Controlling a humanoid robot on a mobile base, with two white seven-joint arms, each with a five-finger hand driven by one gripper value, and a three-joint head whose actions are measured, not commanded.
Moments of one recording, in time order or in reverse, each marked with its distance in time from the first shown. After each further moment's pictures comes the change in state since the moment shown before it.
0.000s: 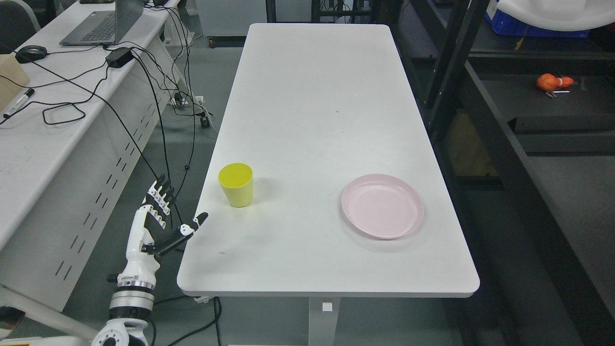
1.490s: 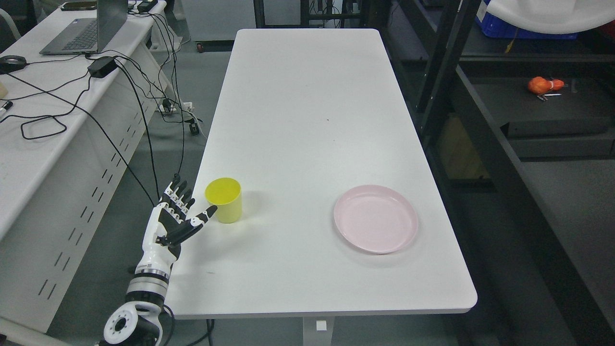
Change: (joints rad) left arm -0.114 0.000 -0.022 0.157 0.164 0.068 -0.009; right arm 0.000 0.000 0.000 0.000 0.000 0.000 0.000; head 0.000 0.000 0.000
